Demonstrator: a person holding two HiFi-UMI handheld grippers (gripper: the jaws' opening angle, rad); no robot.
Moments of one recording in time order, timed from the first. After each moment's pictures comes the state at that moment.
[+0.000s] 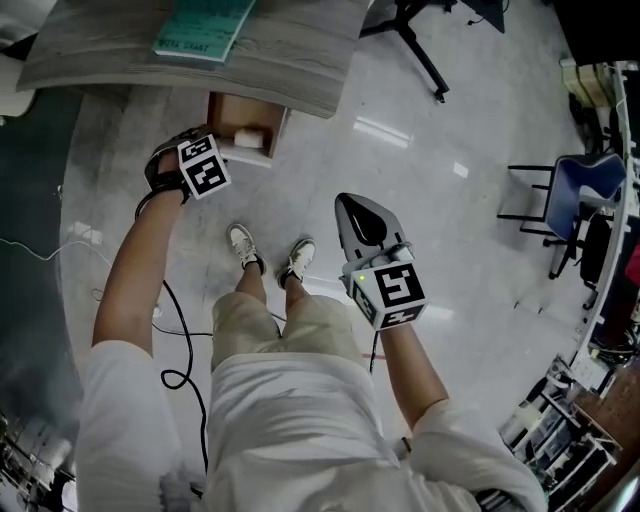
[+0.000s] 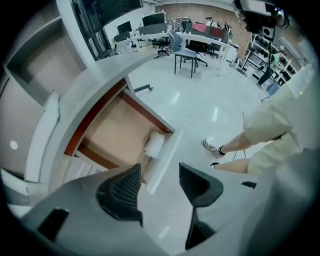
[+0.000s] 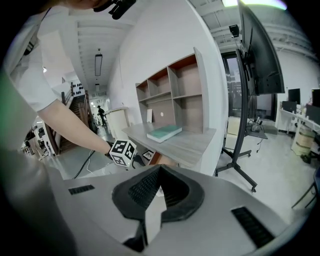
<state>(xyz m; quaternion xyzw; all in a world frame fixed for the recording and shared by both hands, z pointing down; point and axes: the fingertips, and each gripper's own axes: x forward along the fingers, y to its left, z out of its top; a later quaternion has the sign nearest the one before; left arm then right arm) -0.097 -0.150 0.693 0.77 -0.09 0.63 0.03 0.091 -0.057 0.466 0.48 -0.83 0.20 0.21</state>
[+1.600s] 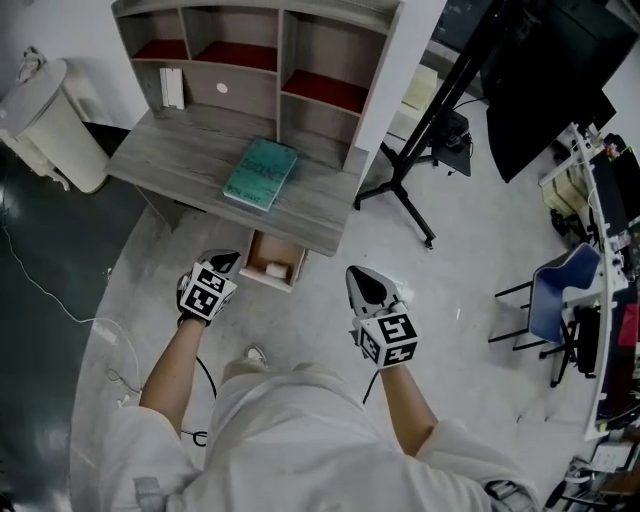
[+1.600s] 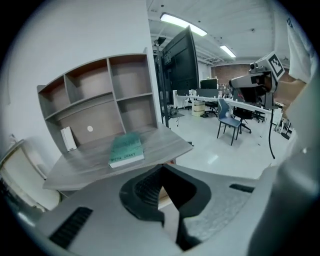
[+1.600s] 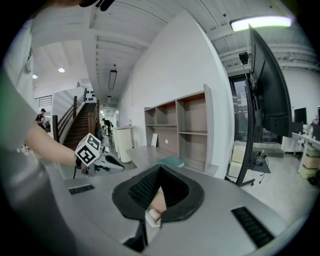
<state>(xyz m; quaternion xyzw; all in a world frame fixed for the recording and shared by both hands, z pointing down) -0.135 -0.133 0.425 0.84 -0.40 0.34 0.09 0.092 -0.083 0.297 0.47 -0.87 0.10 0.14</state>
